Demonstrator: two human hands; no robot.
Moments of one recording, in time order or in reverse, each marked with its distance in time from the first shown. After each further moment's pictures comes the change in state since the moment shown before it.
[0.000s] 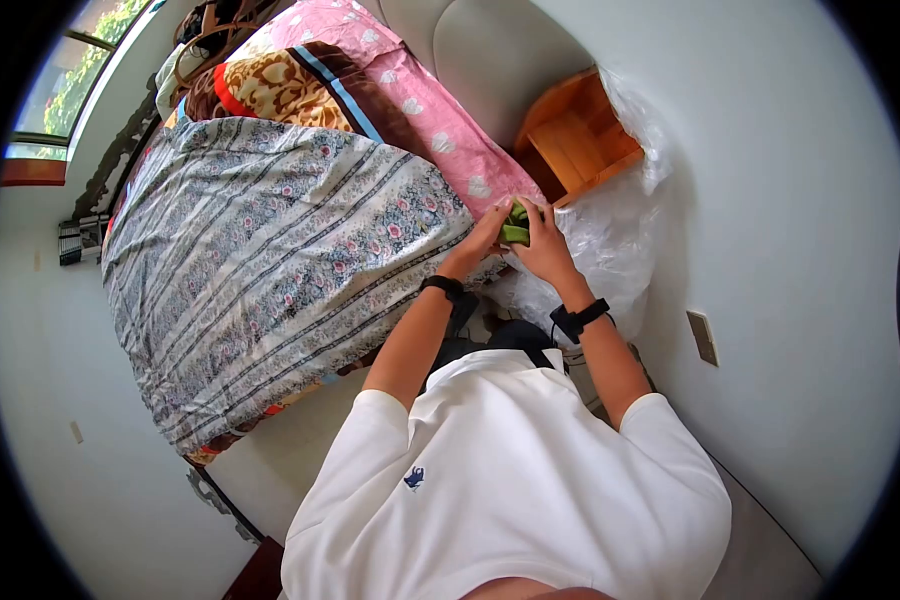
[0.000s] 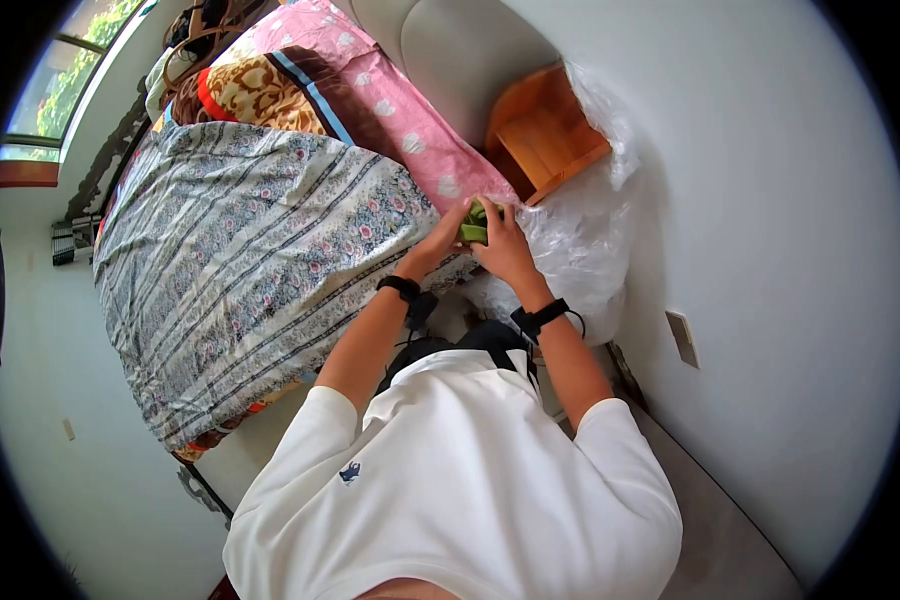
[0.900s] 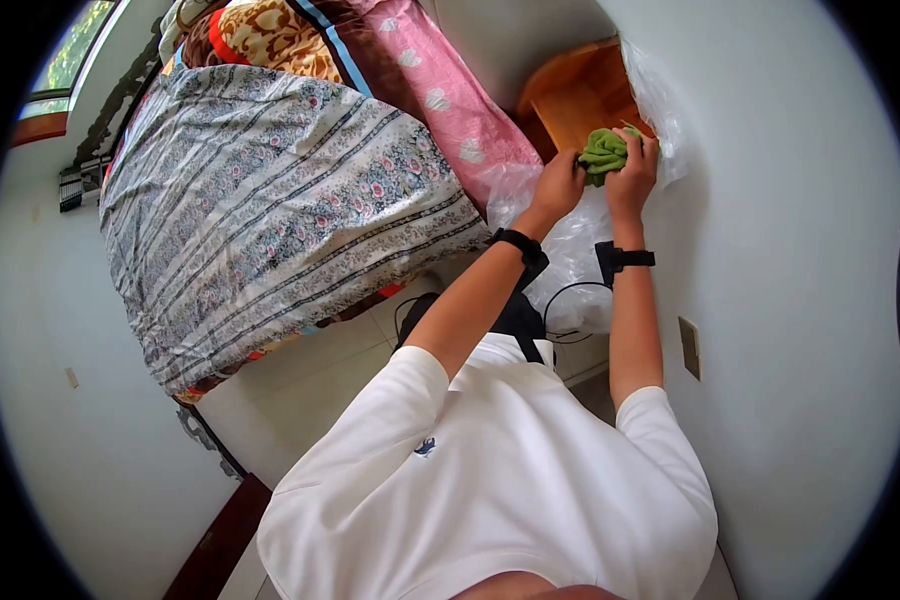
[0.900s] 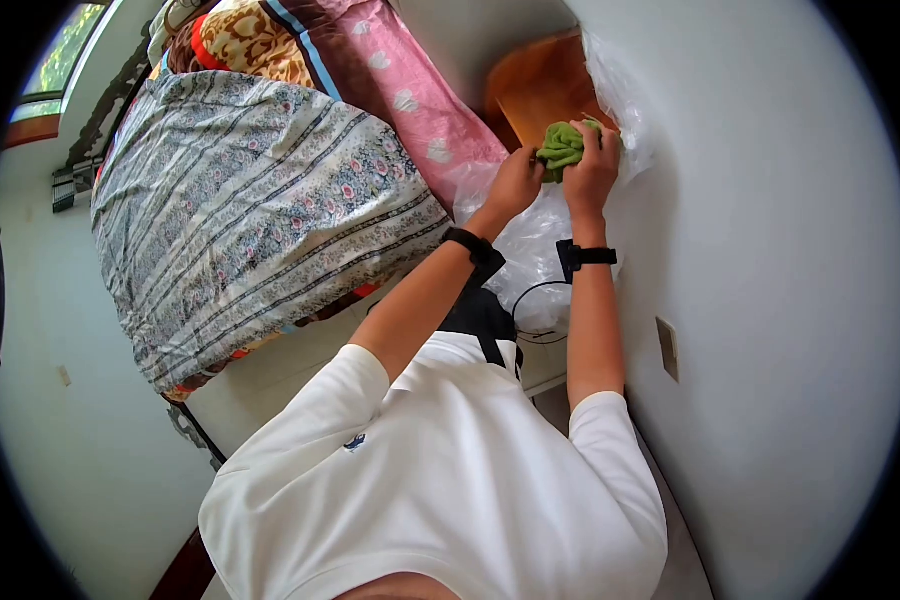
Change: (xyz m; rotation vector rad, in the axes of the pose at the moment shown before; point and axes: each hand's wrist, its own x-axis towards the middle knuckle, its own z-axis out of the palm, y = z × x) left_hand 0.120 0.000 0.115 0.684 0.470 0.611; right_hand 0.091 0.107 -0.094 -0.242 0.510 -0.309
